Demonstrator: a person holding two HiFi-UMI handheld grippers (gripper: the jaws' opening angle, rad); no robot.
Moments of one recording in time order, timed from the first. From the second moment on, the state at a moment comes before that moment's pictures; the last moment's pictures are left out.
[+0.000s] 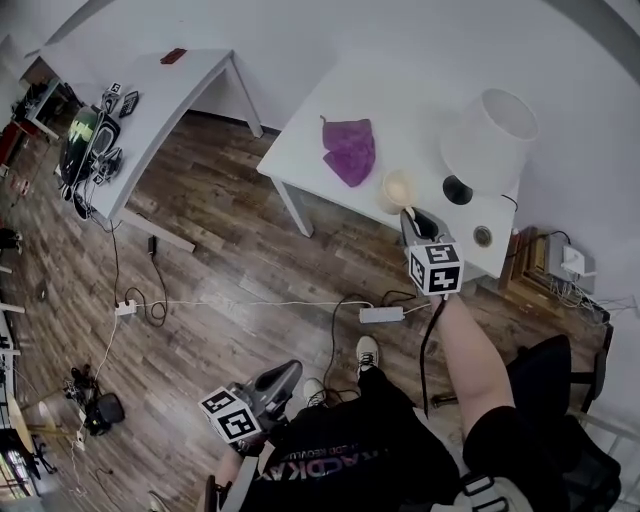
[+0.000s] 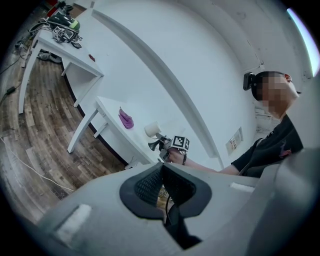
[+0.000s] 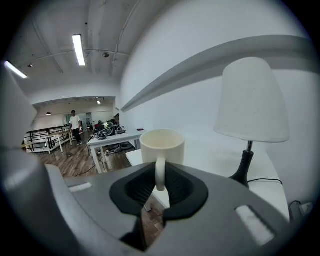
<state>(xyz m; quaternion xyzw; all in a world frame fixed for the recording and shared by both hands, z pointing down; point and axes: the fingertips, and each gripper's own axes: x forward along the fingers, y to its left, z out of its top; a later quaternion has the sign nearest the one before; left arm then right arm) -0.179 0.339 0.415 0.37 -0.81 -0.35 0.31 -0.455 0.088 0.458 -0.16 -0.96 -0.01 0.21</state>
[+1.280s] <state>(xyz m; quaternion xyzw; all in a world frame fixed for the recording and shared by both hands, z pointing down) -0.108 0.338 0.389 0.58 -0.71 -0.26 0.31 -0.189 0.055 0.394 0.02 -0.98 0.02 0.17</state>
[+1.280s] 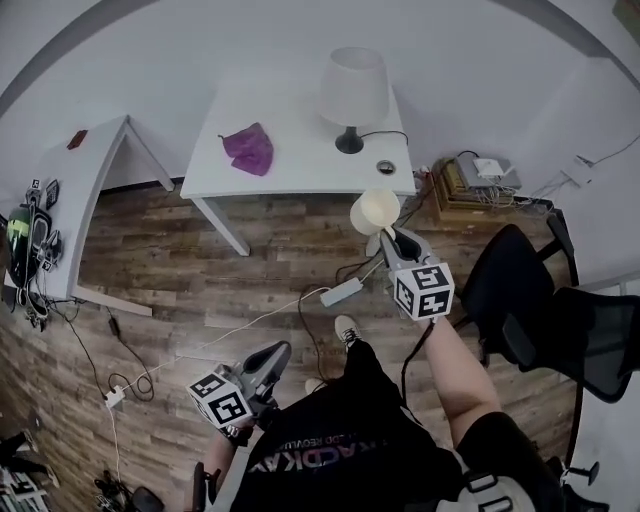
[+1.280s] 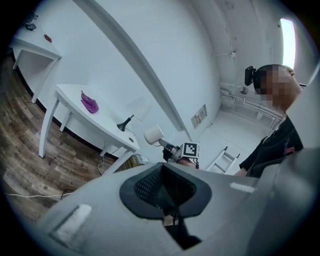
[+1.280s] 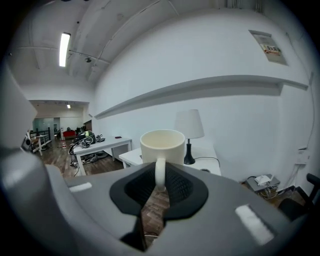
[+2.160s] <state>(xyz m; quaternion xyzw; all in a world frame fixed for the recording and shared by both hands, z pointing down) -0.018 0.212 0.398 0.70 -0.56 -0.22 0.38 0.058 -0.116 0.395 0.28 -0.94 0.07 0.18</state>
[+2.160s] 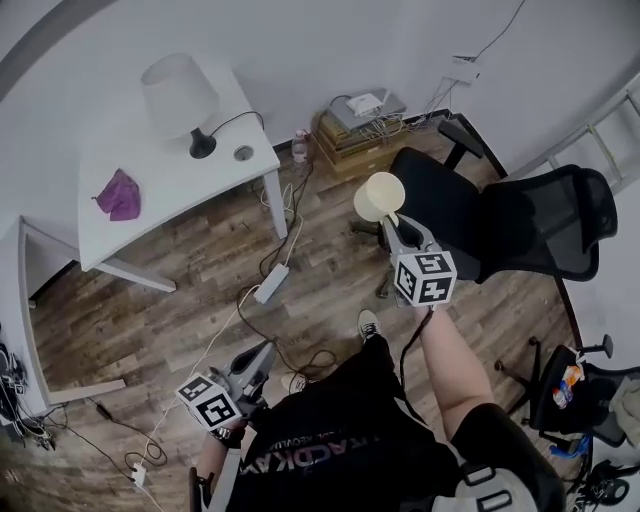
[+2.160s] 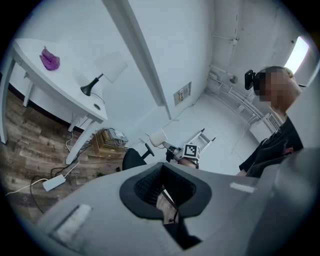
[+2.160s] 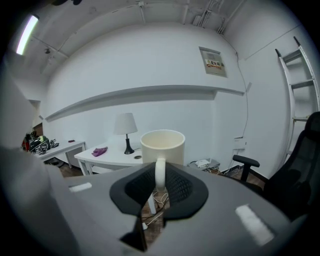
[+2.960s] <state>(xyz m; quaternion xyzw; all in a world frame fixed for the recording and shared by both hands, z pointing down) 0.113 -0.037 0.435 0.71 -0.51 -0.16 0.47 0.263 -0.395 0.497 0.38 -0.88 0.15 0.24</state>
